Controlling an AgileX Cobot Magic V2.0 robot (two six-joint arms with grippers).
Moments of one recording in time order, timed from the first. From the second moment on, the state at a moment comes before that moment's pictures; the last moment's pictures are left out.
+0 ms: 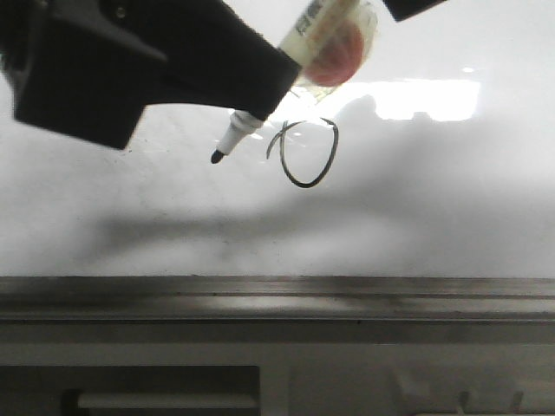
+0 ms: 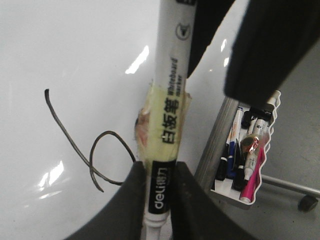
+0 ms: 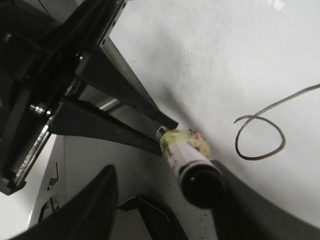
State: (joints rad) left arm -1.01 1.12 -0.68 -0.32 0.06 0.55; right arm 0.52 1.04 -0.93 0.74 0.82 -0.76
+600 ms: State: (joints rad) left arm -0.77 0.93 -0.55 -1.01 -0.05 0.55; right arm 0.31 0.75 -0.66 0.72 0.73 -0.74
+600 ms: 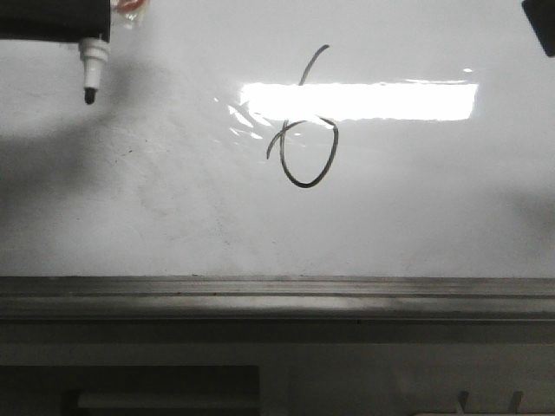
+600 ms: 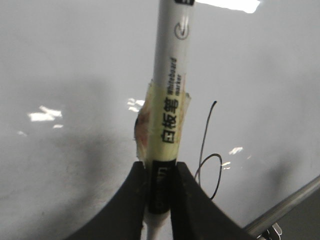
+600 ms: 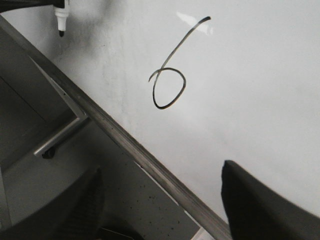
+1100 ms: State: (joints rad) left arm -0.77 1.06 -0.54 -1.12 -0.11 0.54; right arm 0.30 0.72 -0.62 0.74 0.67 -0.74
